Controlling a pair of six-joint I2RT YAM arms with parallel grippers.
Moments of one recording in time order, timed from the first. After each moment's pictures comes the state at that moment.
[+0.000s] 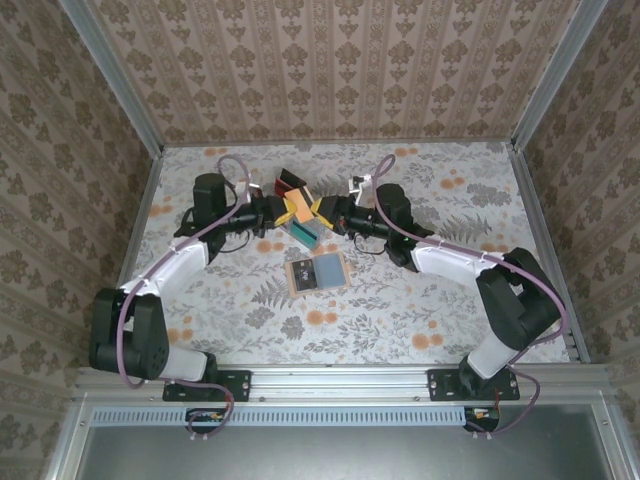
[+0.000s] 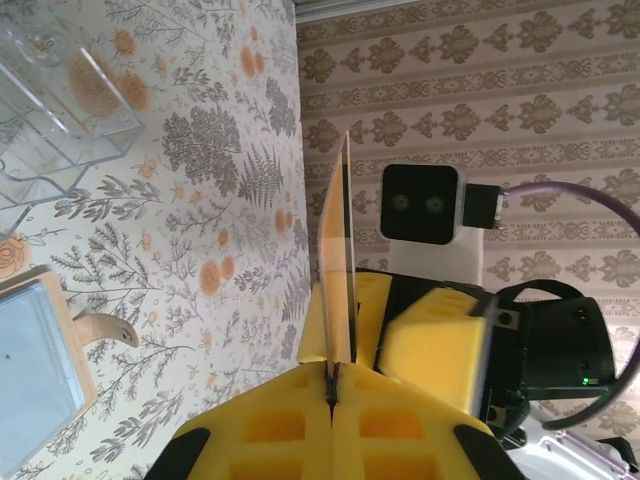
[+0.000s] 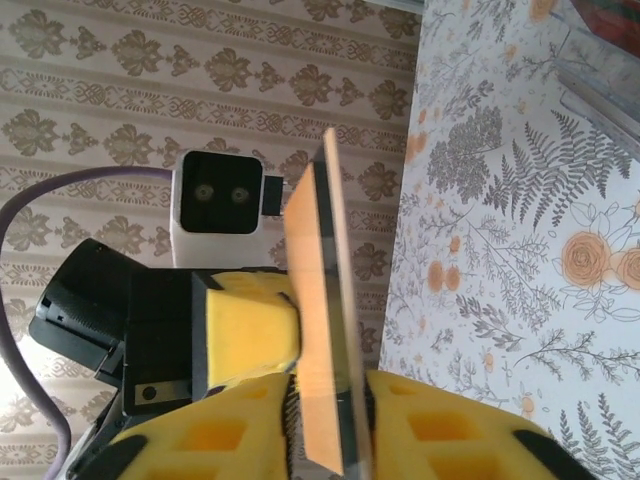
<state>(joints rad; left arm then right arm) -0.25 1.39 0.87 0.12 1.01 -1.07 0.56 1.63 0.93 0.56 -0.54 1.27</state>
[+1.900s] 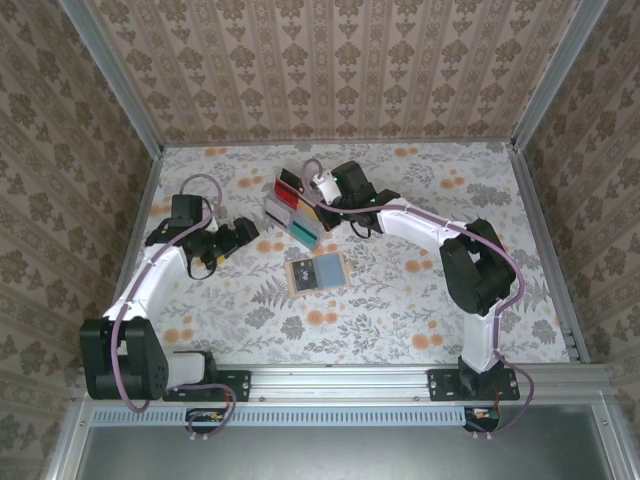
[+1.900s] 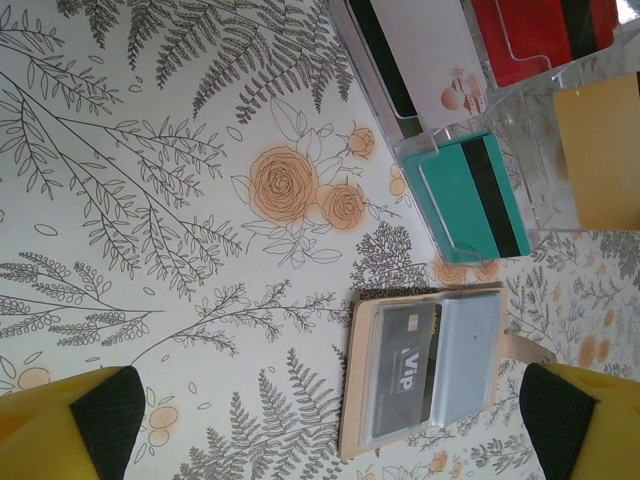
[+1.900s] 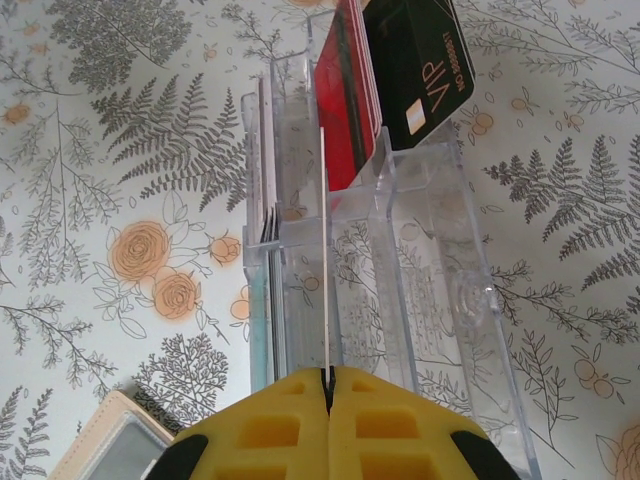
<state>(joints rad) -0.08 1.27 0.88 -0.63 0.42 -0.52 0.57 1.94 1.45 -0.24 -0.19 -0.03</state>
